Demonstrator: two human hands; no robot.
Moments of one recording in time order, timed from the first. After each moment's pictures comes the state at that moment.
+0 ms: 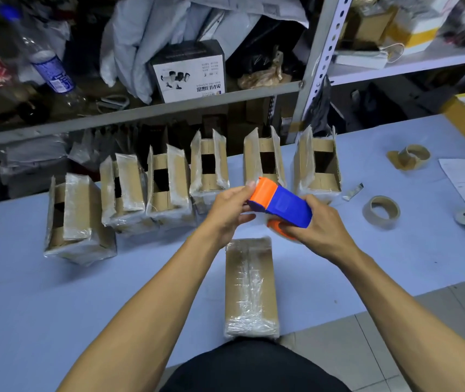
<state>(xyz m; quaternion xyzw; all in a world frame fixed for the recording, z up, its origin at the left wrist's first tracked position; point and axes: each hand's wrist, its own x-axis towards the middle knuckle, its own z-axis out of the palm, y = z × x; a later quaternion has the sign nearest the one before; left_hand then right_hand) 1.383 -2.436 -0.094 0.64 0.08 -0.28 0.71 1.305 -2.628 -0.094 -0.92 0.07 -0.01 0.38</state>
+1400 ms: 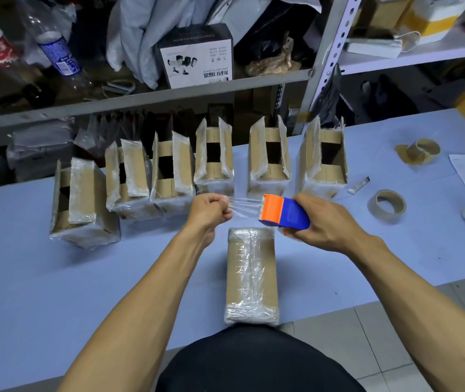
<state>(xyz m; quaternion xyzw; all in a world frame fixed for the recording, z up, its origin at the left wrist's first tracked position) 1.371 -2.399 -0.116 0.68 0.21 -0.18 0.68 1.309 -2.649 -0.108 -0.98 -0.10 0.06 0.16</state>
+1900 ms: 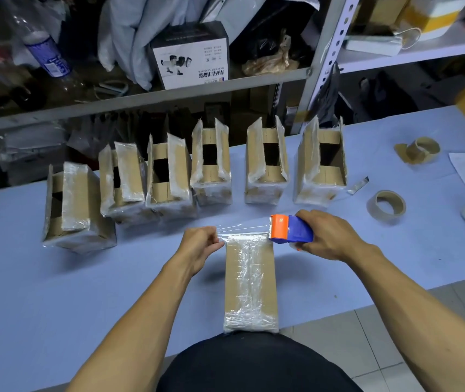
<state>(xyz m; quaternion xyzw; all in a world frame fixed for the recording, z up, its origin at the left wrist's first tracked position) 1.356 -2.367 -0.188 0.60 0.31 -0.26 0.69 1.312 -2.670 -0.144 -0.98 -0.06 0.15 0.14</state>
